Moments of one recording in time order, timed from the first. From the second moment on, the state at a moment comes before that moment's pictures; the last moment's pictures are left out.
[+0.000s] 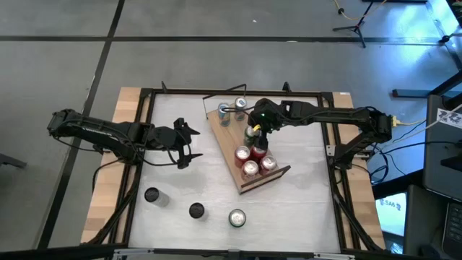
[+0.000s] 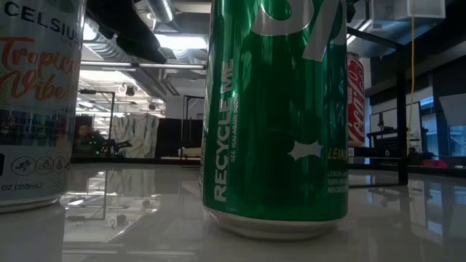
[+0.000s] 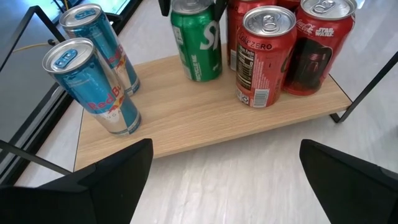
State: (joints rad) left arm -0.11 0.98 0.75 -0.39 -0.33 -0.12; right arm -0.21 1.56 1.25 -0.63 -0.07 -0.08
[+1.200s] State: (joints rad) left arm -0.11 0.98 0.75 -0.39 -0.33 -0.12; right arm -0.21 1.51 1.47 -0.81 -0.22 -0.07
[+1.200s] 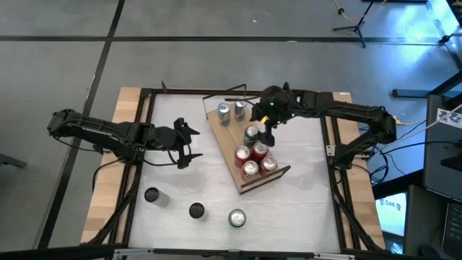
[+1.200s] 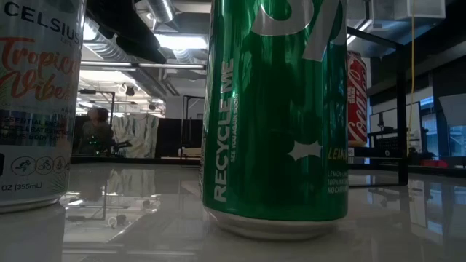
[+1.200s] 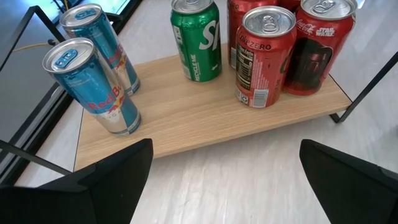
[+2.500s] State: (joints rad) left arm -0.15 0.98 0.75 -0.08 -0.33 -0.19; right arm 0.51 1.64 1.48 -0.62 -0.04 0.00
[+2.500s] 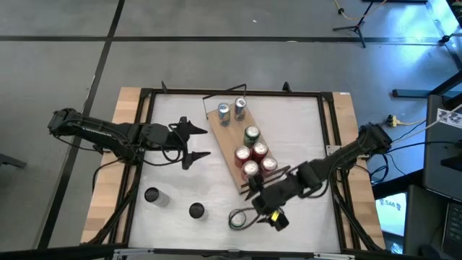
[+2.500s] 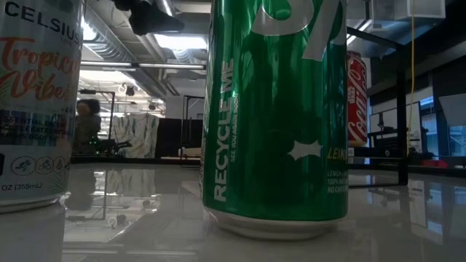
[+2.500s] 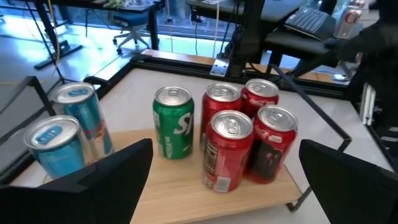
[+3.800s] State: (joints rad) left arm -0.21 0.98 0.75 -0.04 -0.33 -0.29; right arm 0.56 1.90 1.48 -0.41 0.17 -0.08
